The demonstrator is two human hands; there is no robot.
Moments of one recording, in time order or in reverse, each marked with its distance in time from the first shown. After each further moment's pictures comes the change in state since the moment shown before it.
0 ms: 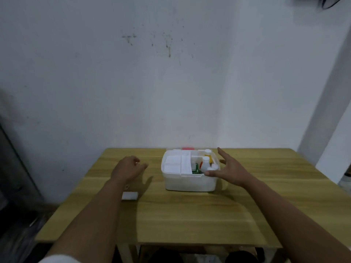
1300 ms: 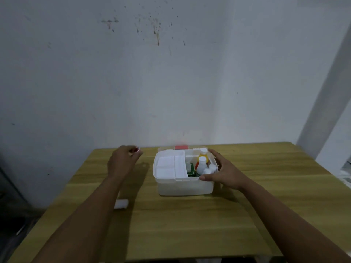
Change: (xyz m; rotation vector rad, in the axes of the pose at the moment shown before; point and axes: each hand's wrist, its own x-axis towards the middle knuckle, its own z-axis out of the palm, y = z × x) left_hand 0.047 0.016 0.023 -0.033 0.266 0.153; right_hand 0.021 0.019 0.014 0.209 -0.087 -0.054
